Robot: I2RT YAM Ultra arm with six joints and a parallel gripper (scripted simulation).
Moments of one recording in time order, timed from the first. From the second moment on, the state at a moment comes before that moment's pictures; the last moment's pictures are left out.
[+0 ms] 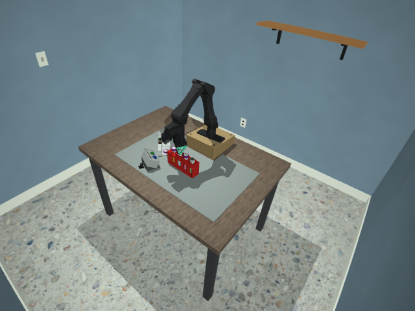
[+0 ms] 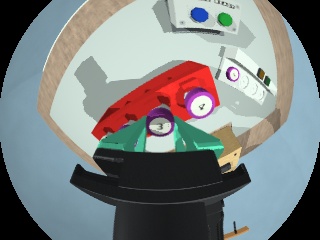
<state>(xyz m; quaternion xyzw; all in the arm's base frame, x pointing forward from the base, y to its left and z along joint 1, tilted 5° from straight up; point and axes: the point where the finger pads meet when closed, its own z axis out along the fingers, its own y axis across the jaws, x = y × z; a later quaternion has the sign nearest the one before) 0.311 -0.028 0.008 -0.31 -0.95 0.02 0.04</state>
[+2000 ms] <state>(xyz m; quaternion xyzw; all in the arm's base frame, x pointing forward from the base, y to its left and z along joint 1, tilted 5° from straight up) 0.312 -0.028 0.009 0.68 -0.73 -0.02 0.04</state>
